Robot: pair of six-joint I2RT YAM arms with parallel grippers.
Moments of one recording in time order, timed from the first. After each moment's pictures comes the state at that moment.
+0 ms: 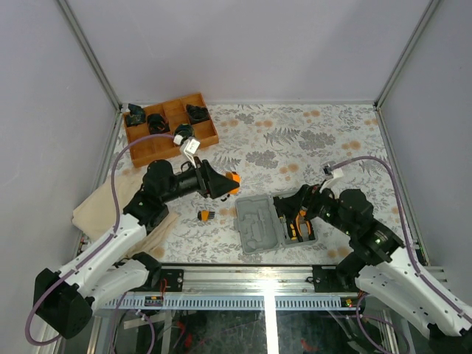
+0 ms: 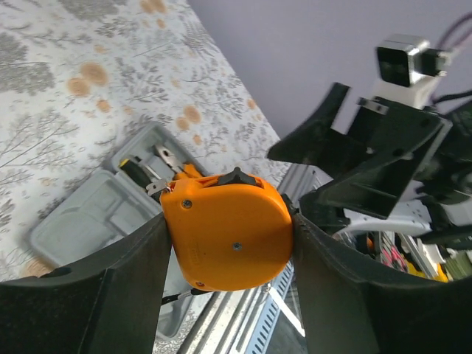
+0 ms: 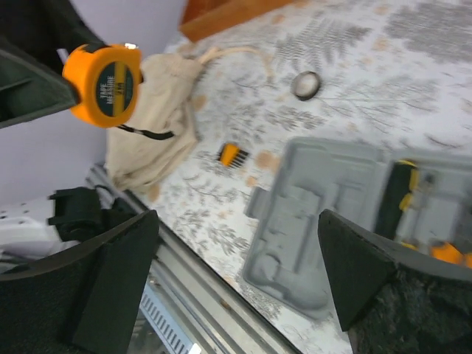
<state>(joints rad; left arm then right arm) -0.53 0.92 0.67 0.13 0.53 -0.73 0.69 0.54 0.61 -0.37 -0.07 0.61</state>
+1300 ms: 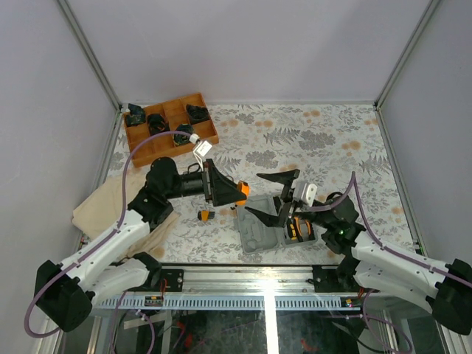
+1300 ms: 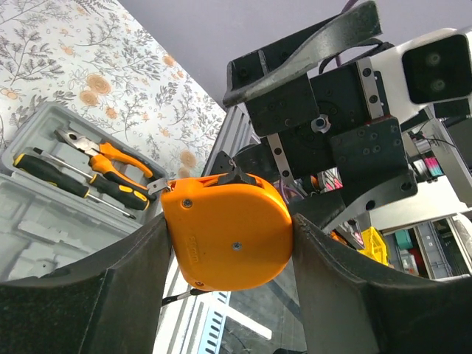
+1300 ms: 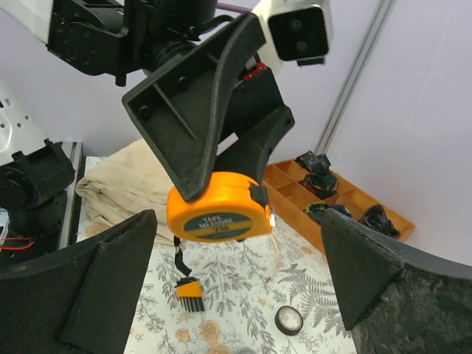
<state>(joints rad) -0.58 0.97 0.71 0.24 0.80 -0.79 0.85 0.83 0.40 0.77 -0.41 -0.10</state>
